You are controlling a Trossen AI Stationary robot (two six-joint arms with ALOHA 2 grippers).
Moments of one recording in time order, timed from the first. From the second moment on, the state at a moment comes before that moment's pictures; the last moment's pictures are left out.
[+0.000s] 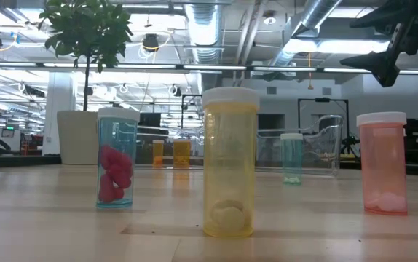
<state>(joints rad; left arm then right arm) -0.05 1.26 1.02 0.45 -0.08 -0.77 -0.05 0.13 0.30 -0.23 0.10 0.66</state>
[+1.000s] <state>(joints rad) -0.03 1.05 1.02 -0.08 -0.24 -0.53 -0.05 0.13 0.30 -0.25 0.10 0.65</state>
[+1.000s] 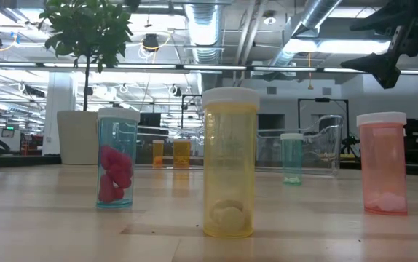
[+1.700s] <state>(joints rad) 0.11 1.32 1.02 -0.73 -0.59 -0.43 -0.05 0.13 0.30 -0.26 0.11 0.67</state>
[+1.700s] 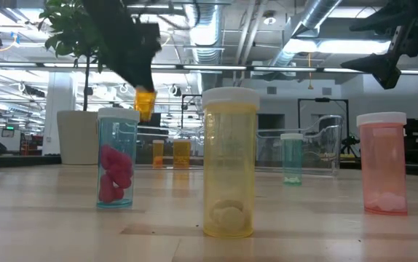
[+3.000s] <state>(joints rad) 0.29 1.33 0.64 -0.27 -0.57 -0.48 -0.05 0.13 0.30 -0.28 0.11 0.67</state>
